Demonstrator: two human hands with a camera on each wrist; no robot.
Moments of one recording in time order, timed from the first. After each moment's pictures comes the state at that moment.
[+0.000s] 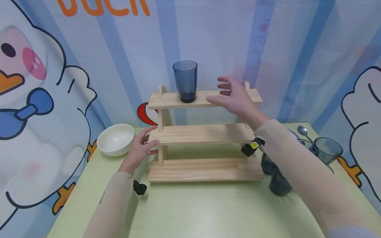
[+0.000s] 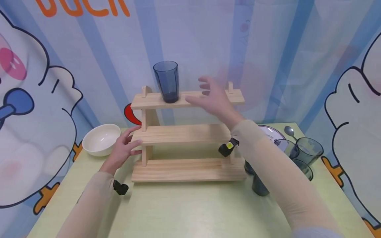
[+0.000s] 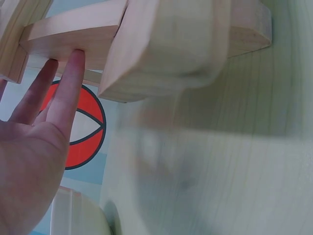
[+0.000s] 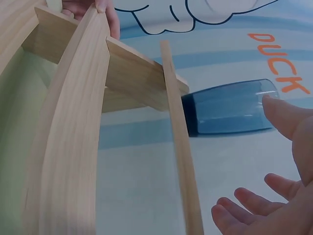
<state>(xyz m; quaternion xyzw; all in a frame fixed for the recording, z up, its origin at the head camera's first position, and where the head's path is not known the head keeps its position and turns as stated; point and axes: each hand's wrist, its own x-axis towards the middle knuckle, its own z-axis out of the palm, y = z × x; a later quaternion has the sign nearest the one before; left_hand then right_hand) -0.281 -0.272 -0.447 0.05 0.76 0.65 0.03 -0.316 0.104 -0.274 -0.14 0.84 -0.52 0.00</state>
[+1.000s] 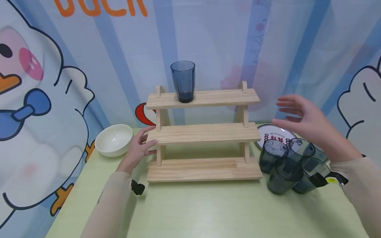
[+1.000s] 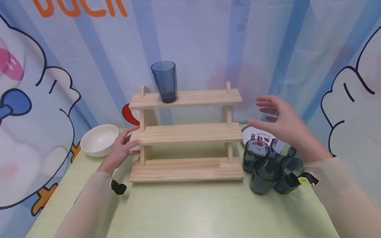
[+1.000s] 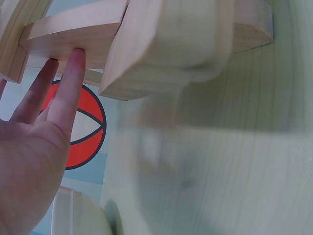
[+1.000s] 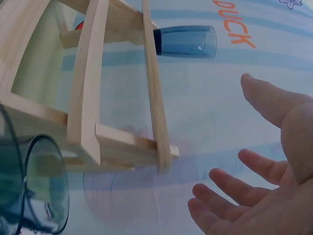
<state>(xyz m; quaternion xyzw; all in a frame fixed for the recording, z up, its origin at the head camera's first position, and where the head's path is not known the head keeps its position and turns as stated) -0.281 -0.272 -0.446 0.06 0.76 0.65 0.03 -0.232 0.267 -0.290 -0.12 0.90 -0.42 -0.02</state>
